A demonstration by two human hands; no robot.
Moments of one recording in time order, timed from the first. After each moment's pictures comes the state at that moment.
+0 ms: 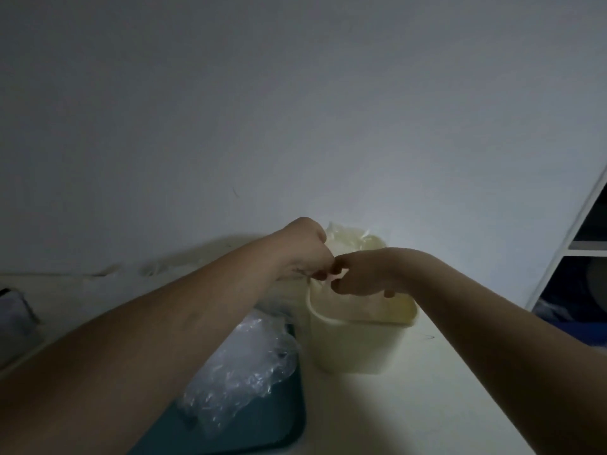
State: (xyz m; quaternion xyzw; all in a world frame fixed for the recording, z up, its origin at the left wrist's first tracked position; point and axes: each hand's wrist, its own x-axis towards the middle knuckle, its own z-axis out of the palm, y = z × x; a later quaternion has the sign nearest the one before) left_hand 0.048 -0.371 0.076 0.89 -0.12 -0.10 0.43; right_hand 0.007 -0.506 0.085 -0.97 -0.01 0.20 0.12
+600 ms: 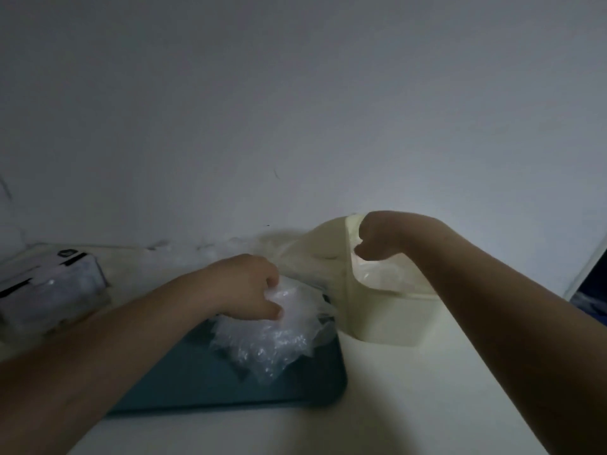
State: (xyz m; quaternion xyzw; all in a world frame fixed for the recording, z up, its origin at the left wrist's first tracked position) left_hand -0.012 -0.219 0.031 0.98 -0.17 -0.09 0.05; right_hand 0.027 -0.470 0.084 -0.99 -0.02 0.09 -0.05
